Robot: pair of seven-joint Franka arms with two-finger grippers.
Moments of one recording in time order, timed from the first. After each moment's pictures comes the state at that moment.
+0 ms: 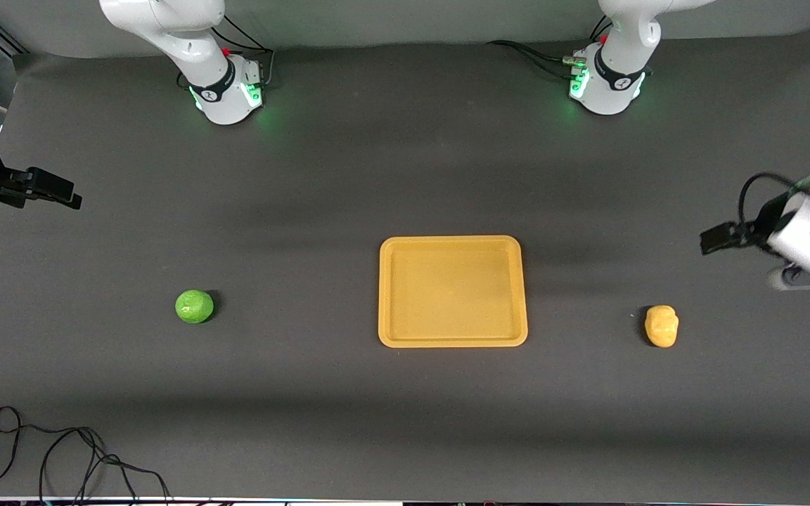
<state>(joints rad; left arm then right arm) 0.14 0.19 -0.16 -1.67 0.04 1.77 -0.09 -0.01 0.01 -0.04 -1.59 0.01 1.50 0.01</state>
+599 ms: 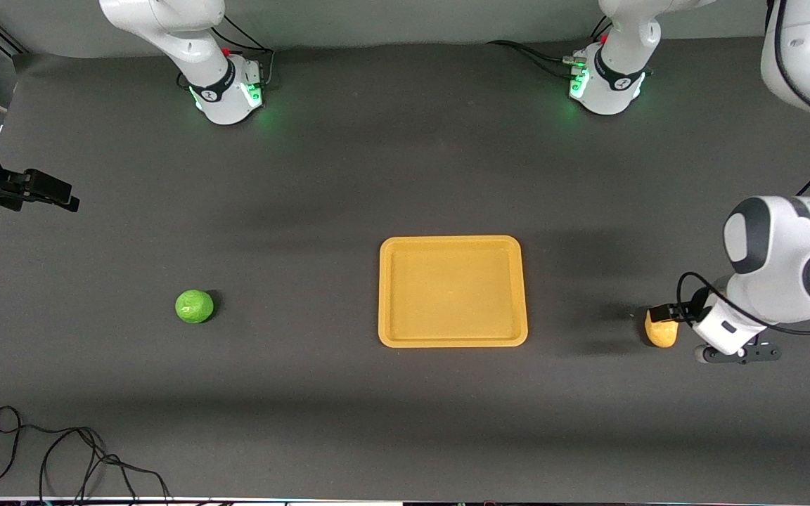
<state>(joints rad) 0.14 0.52 -0.16 -1.69 0.08 2.18 -0.09 -0.01 0.00 -0.05 -1.60 0.00 1.52 0.01</state>
